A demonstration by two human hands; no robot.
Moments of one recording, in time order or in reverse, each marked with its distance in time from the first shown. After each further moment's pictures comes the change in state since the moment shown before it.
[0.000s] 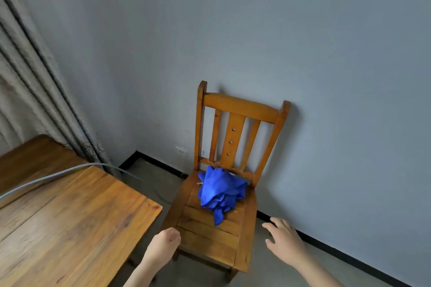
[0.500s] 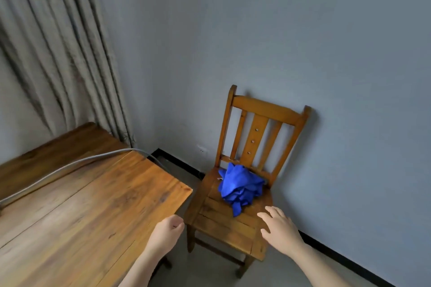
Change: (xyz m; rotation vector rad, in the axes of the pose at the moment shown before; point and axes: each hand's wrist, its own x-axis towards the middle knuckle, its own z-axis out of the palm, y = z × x) left_hand -0.091 -0.055 -0.038 -0.065 0.171 0.060; right_hand -0.056 -0.091 -0.001 -0.103 0.081 -0.142
